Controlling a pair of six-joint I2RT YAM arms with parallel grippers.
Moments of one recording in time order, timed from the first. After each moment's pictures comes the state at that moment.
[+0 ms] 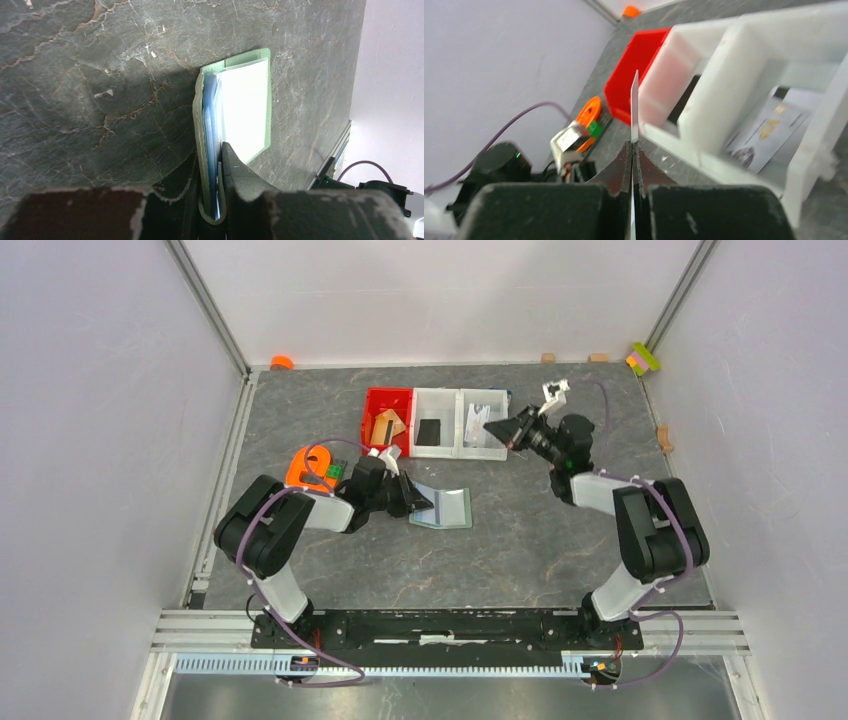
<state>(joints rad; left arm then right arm) -0.51 1.73 0.62 0.49 0.41 -0.80 0.20 1.62 0.66 0.94 -0.57 0.77</state>
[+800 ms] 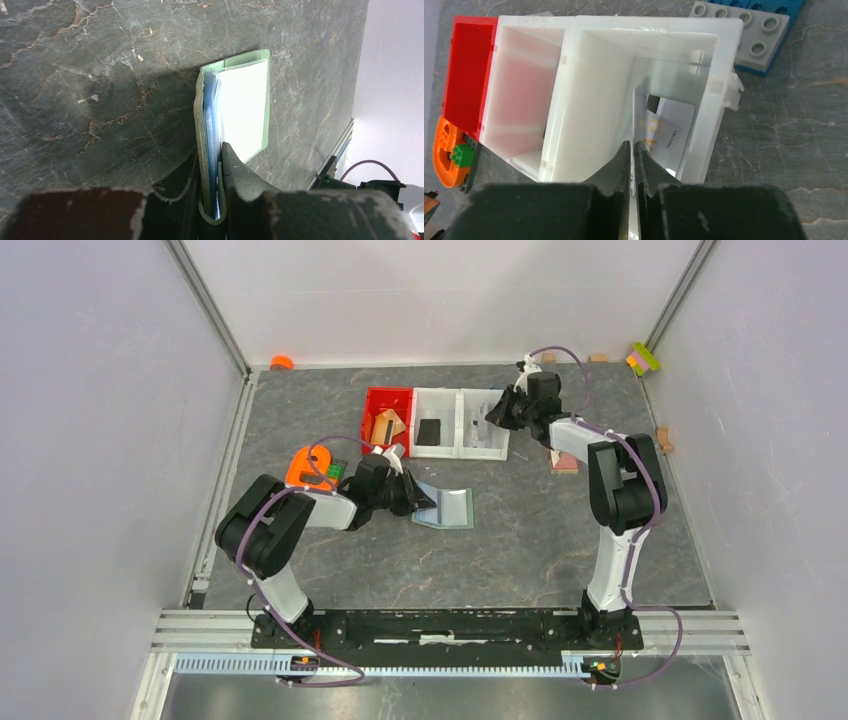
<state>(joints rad) -0.53 1.73 0.65 0.45 0.40 -0.80 0.21 2.00 1.30 0.15 -0.32 0.43</state>
